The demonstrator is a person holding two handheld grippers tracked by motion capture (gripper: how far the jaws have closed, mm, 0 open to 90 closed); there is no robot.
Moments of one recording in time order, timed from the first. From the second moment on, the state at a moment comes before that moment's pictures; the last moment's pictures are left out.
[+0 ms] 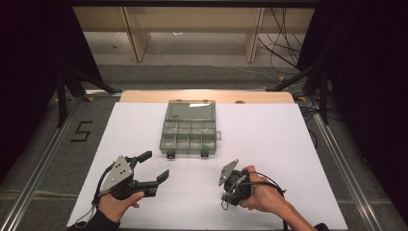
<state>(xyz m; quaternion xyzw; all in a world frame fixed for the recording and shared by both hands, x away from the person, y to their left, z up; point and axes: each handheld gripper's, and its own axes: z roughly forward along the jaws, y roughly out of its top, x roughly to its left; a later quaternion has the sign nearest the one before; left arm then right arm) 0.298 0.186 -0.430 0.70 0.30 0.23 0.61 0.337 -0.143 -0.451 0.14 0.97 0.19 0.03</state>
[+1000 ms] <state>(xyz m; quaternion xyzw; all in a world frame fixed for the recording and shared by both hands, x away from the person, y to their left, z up) 0.298 0.185 -0.430 0.70 0.30 0.23 0.61 0.346 -0.139 -0.461 0.13 0.98 0.16 0.02</state>
